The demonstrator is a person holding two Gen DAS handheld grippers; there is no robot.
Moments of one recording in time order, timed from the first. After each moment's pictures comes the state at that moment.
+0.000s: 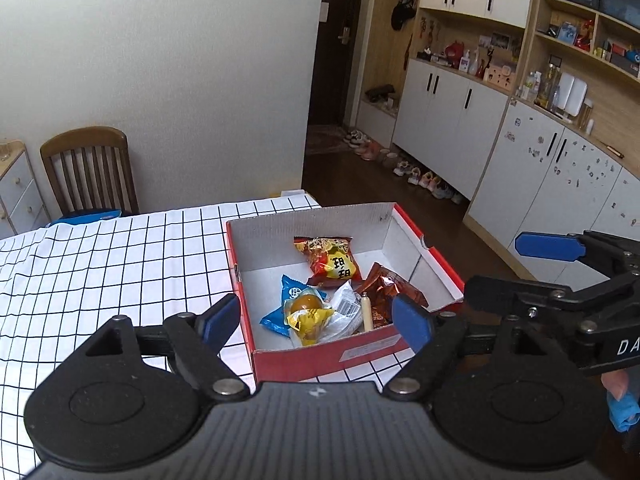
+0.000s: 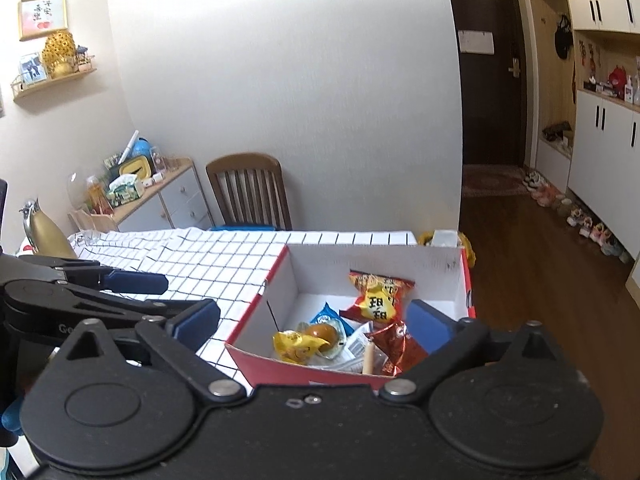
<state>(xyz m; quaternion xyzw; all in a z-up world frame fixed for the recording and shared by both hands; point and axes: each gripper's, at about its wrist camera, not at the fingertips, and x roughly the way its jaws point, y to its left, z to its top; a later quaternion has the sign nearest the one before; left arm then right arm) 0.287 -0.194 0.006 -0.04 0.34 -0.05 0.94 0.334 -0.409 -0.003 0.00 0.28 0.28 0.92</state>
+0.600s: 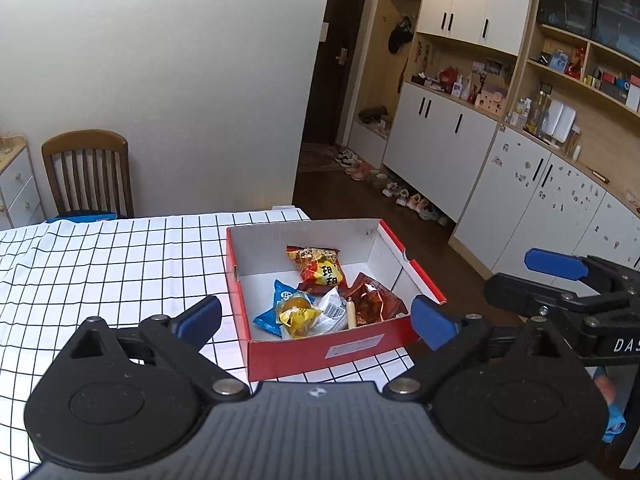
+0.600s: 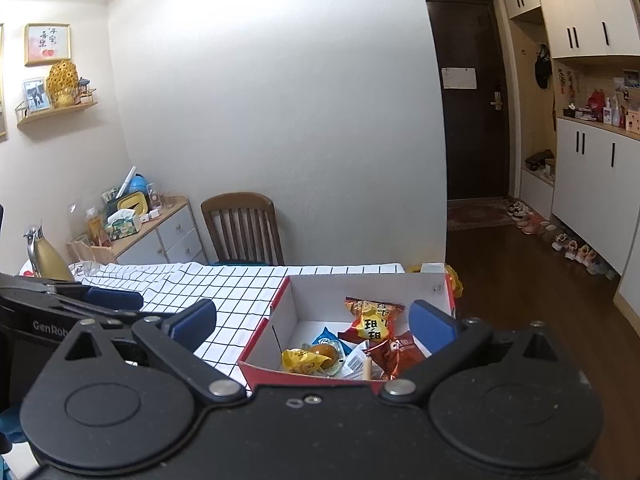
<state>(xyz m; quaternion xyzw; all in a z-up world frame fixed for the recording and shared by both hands) 0.248 -0.183 0.020 -0.07 0.31 -0.06 0.95 0.287 -0.421 0.011 0.02 0.23 0.26 0.94</state>
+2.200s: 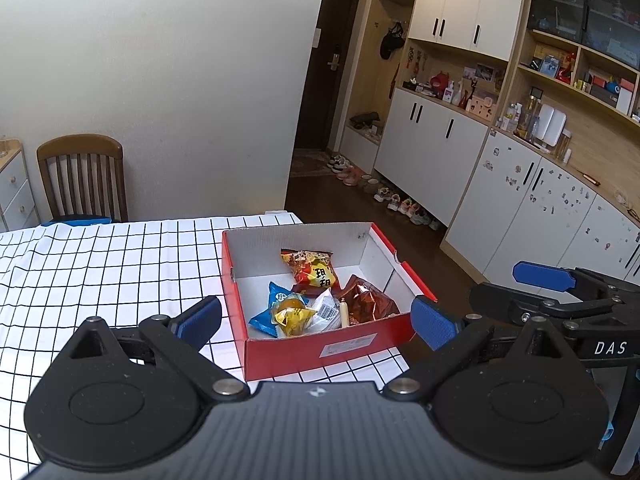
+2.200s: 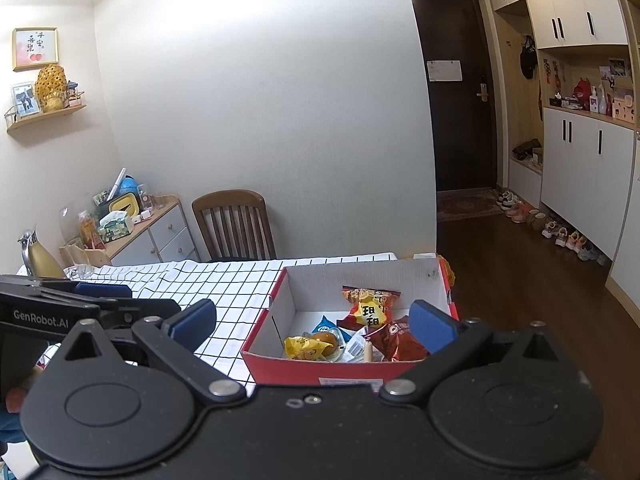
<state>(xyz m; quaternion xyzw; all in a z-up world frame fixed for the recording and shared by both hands) 0.236 -0.179 0.024 -0.07 0.30 -0.07 0.95 0.277 -0.416 0.010 0.03 0.24 0.24 0.94</state>
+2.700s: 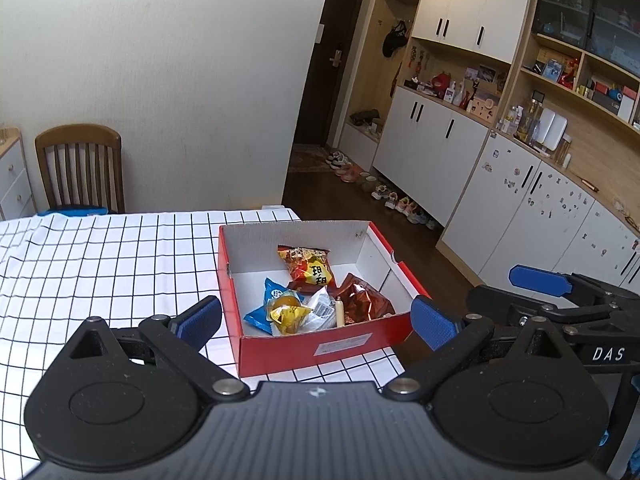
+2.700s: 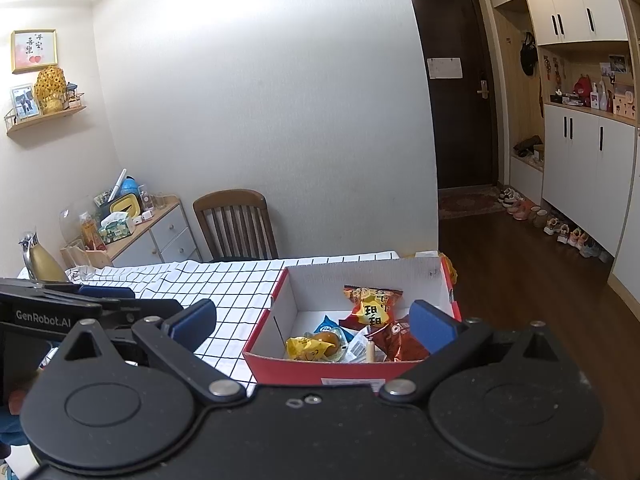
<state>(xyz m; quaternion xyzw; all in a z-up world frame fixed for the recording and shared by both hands) 0.241 -0.177 0.025 -0.09 0.31 -0.08 0.94 0.279 -0.417 0.010 0.04 0.24 0.24 0.94</state>
